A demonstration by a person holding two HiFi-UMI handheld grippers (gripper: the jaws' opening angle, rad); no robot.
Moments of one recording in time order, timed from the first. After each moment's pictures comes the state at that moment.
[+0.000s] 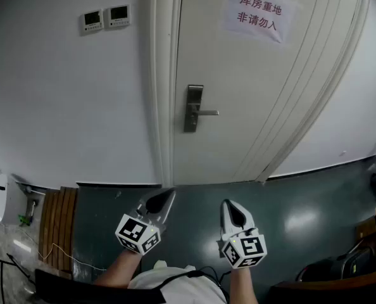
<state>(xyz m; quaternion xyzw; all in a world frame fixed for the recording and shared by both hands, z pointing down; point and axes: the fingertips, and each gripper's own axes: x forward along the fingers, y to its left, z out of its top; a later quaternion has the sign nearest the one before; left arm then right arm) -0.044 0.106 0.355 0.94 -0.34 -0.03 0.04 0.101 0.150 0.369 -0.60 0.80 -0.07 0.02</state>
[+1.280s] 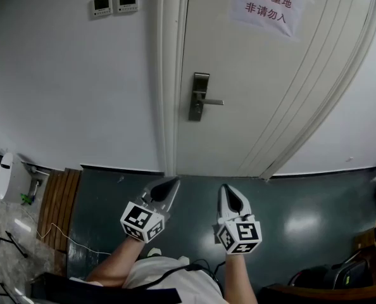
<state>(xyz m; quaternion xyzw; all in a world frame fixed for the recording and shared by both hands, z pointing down) -0.007 0.114 0.378 0.92 -0.38 -0.01 0.04 0.125 0.134 0.379 -0.58 0.81 -0.07 0.03</state>
